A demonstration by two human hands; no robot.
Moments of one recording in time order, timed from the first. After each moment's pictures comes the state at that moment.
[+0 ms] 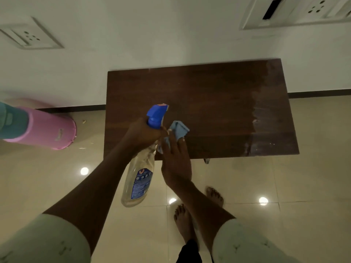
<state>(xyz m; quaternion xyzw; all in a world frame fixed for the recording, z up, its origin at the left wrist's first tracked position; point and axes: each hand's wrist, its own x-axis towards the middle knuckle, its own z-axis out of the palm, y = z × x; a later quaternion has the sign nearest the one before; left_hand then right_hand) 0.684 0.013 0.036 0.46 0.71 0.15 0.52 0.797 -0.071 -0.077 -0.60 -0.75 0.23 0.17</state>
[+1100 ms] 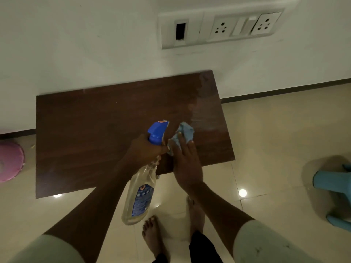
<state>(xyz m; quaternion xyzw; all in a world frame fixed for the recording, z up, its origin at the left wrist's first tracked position) 0.854 0.046 0.022 0.41 0.66 0.13 0.61 0.998 -0.025 -0.088 -0.65 -0.72 0.19 0.15</state>
